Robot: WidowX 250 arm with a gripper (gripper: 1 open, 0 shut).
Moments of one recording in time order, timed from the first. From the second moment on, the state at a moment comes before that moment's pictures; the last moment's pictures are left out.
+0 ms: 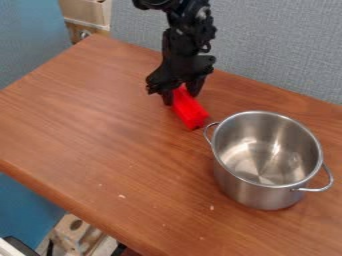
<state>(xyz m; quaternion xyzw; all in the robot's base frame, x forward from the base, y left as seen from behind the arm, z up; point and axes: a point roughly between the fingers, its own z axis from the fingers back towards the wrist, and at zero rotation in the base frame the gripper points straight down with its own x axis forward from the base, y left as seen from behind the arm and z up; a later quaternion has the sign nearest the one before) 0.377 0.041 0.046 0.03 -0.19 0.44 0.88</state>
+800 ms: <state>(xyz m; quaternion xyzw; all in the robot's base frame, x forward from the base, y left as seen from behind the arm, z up) 0.372 0.036 0.056 0.03 -0.19 0.44 0.88</state>
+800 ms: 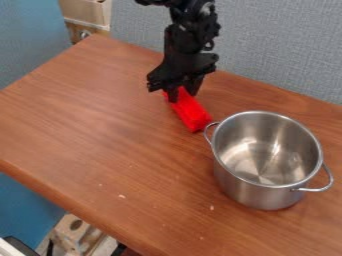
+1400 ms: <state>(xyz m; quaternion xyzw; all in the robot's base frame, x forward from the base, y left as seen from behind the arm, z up) 0.367 0.028 0.076 0.03 -0.20 0.43 0.88</state>
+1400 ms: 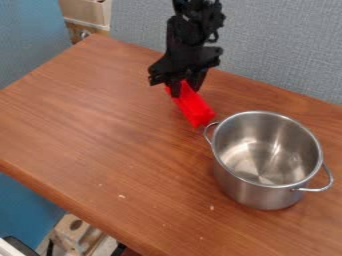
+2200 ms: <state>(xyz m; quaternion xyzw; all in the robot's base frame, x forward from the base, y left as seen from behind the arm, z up) 0.337 -0.027 0.134 -0.02 -0.21 0.38 0.90</state>
